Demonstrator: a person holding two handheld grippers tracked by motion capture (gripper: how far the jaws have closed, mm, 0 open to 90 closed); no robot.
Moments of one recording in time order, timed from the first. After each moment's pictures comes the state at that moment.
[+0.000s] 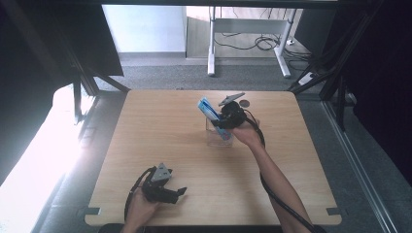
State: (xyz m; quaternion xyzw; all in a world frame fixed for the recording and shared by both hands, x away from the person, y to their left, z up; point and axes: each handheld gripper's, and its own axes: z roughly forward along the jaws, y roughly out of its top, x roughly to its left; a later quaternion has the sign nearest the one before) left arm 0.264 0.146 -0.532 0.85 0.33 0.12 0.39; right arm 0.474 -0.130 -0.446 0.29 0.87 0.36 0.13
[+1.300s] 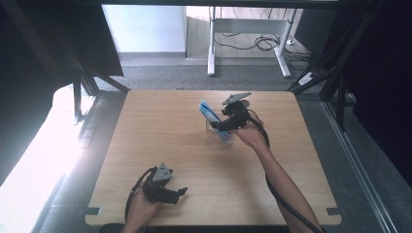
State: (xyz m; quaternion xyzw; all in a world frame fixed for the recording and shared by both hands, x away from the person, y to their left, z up) left arm 0.264 0.144 -0.533 0.85 0.33 0.12 0.39; right arm 0.461 -0.138 -0.430 0.29 0.86 0.40 0.13
